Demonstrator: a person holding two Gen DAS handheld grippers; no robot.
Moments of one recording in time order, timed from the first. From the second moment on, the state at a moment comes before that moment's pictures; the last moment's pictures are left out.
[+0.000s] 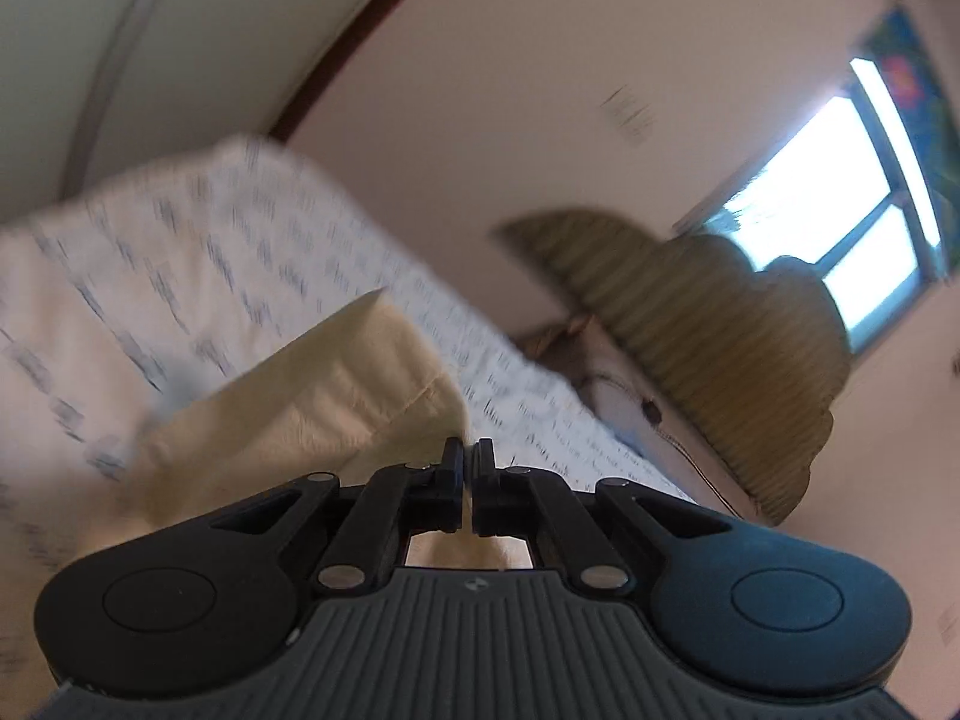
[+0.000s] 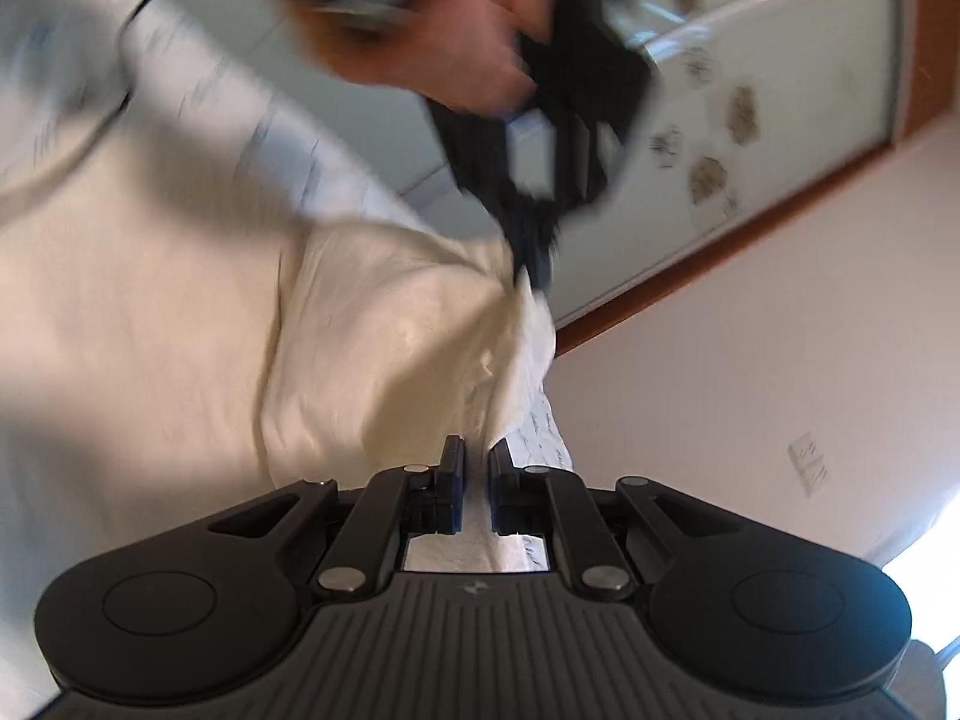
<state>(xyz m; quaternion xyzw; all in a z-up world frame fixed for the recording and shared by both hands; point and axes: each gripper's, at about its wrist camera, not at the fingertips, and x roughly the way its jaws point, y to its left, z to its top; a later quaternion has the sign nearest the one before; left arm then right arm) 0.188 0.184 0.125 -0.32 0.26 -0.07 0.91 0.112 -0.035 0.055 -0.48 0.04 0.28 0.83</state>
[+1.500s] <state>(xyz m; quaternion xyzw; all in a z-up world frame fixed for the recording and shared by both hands) 0.083 -0.118 -0.015 0.13 0.35 -0.32 0.87 0.165 -0.416 0.079 0.10 0.33 -0.08 0.94</state>
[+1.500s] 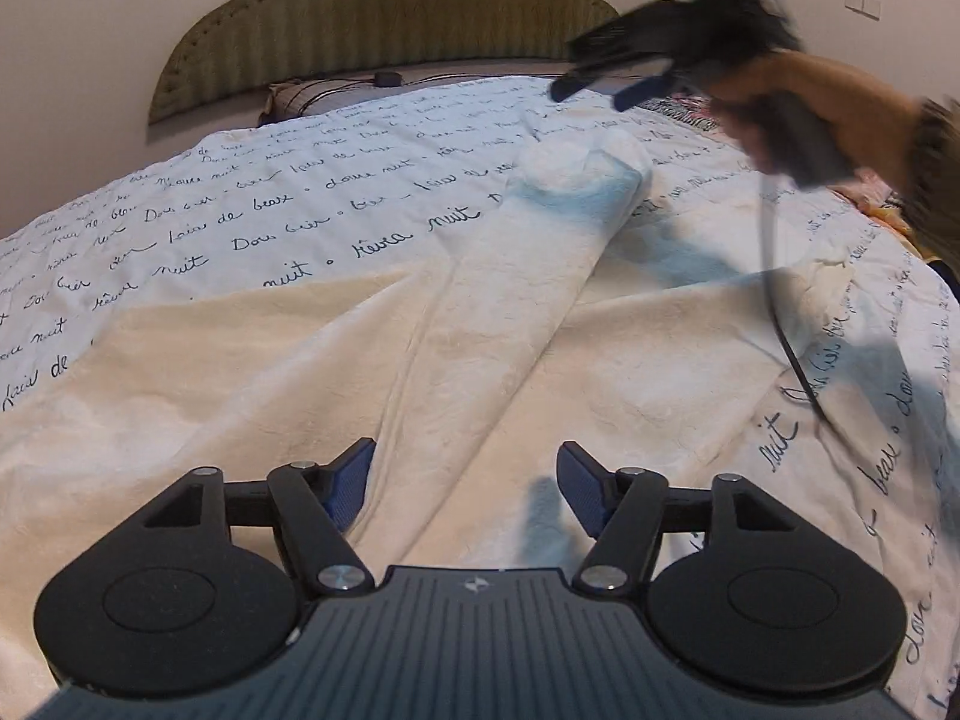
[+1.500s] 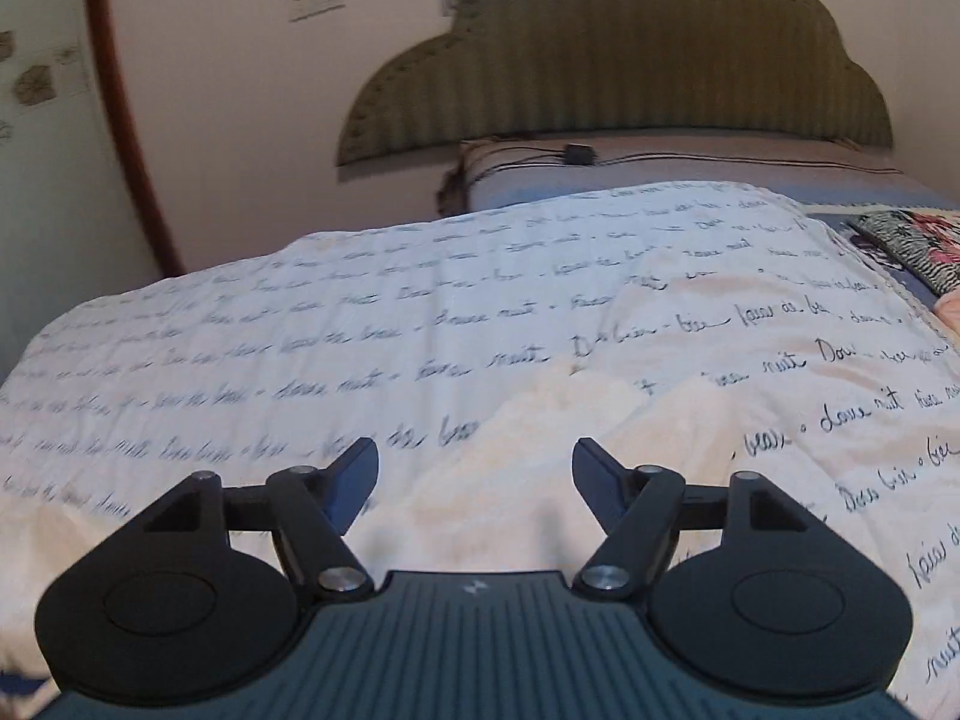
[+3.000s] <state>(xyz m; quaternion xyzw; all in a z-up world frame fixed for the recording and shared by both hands) 0.005 -0.121 -0.010 0.19 0.28 -0.35 0.87 -0.119 -0.526 0.016 0.37 0.19 -0.28 0.86</state>
